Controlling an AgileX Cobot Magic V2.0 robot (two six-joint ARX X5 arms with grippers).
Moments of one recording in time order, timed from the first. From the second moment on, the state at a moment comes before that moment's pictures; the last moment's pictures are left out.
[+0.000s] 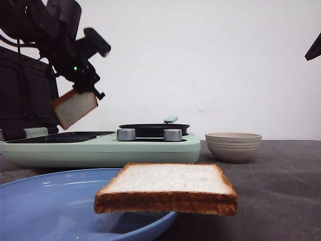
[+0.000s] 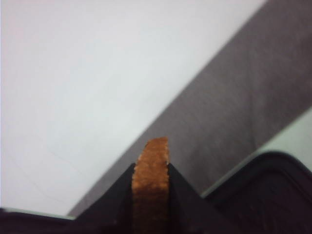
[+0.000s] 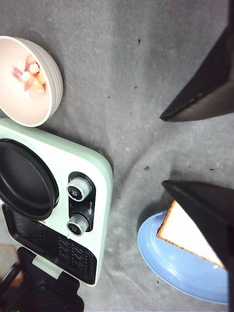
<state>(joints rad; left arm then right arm) -0.29 1.87 1.28 0.32 -0.23 0.78 0.09 0.65 0.58 -0.51 -0.52 0.31</state>
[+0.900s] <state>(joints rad) -0.27 1.88 1.29 0.21 -0.18 0.77 0.09 0.65 0.58 -0.51 -0.52 0.31</state>
